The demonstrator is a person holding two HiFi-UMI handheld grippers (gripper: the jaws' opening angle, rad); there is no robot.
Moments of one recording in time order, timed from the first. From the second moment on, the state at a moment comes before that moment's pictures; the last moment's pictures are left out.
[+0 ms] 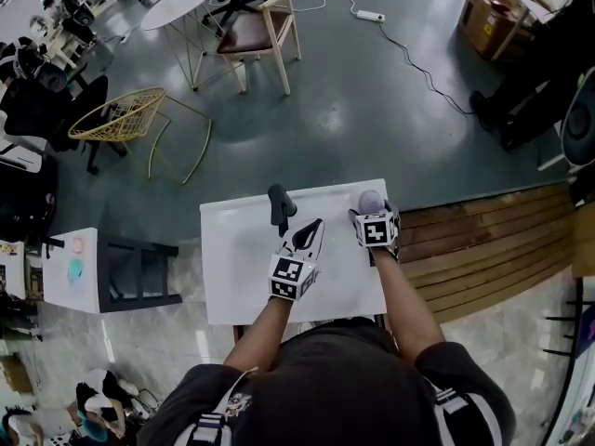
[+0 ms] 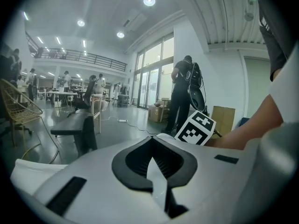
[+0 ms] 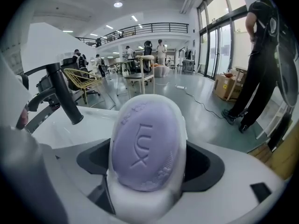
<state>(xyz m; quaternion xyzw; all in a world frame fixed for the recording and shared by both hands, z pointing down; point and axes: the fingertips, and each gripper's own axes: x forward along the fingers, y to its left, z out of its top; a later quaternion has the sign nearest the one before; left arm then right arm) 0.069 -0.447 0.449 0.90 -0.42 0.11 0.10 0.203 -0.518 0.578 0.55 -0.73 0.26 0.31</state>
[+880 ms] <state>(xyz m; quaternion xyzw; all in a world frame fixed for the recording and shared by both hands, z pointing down) 0.013 -0.344 0.407 0.91 -0.40 0.06 0.07 0.146 -0.383 0.501 0.56 -0.76 0.22 0.26</state>
